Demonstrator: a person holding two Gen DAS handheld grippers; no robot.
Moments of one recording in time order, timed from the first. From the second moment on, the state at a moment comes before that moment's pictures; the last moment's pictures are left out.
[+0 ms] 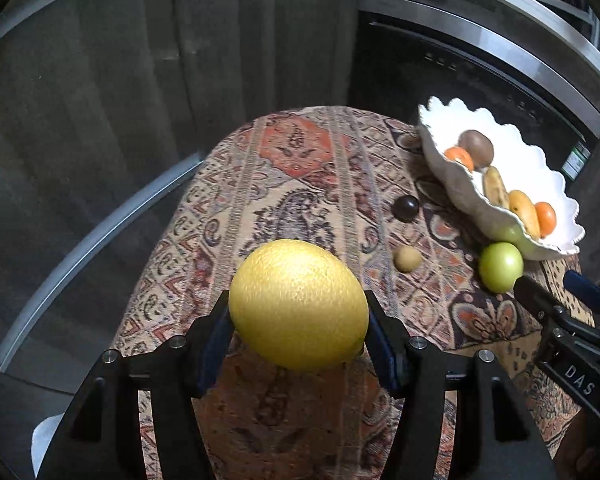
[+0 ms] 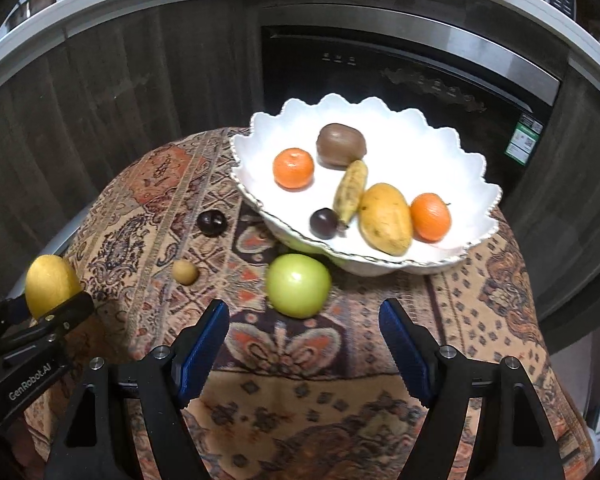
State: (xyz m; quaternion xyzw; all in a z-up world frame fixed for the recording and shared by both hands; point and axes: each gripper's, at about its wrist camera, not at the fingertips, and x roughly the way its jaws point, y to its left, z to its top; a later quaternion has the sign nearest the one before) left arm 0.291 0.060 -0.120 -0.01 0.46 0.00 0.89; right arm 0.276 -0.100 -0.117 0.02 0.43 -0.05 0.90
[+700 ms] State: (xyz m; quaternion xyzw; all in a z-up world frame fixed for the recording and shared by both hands) left arm 0.322 0.066 -0.140 -0.03 0.46 0.00 0.89; right arm 0.325 -0.101 -0.159 0.04 0.47 -0.08 0.88
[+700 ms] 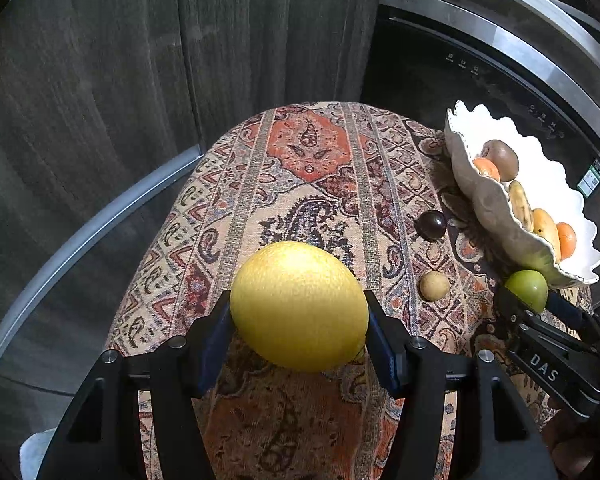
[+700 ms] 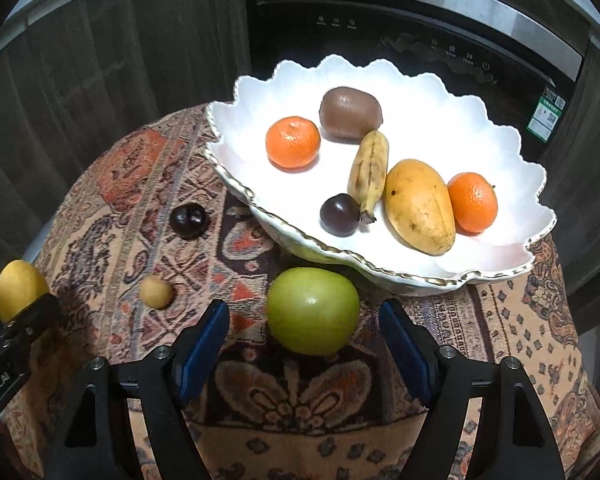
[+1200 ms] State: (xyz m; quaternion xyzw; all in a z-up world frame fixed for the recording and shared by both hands) left arm 0.317 0.058 -0.138 -0.02 0.46 0.00 0.89; right arm 0.322 -0.112 -0.172 0.06 0.47 -0.07 0.88
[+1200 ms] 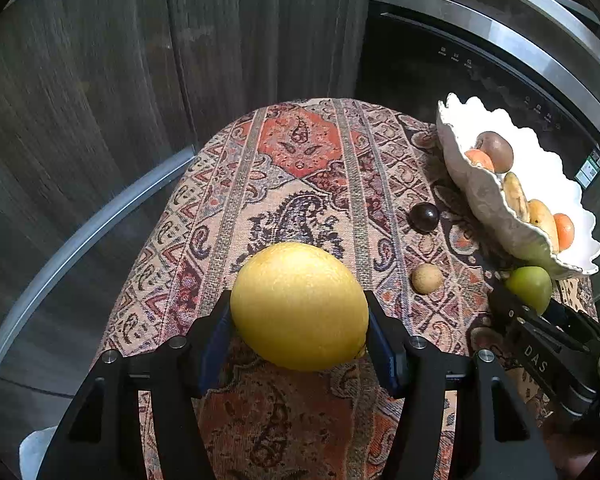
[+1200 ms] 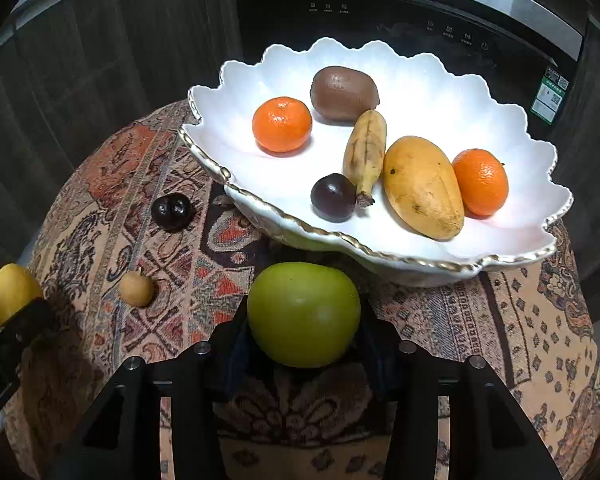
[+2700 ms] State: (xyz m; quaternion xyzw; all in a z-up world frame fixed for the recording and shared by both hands) left arm 0.355 -0.109 -0.040 0.05 0.41 -0.12 0.90; right arm 0.293 -0.249 -0.056 0.09 0.37 -0.11 0.92
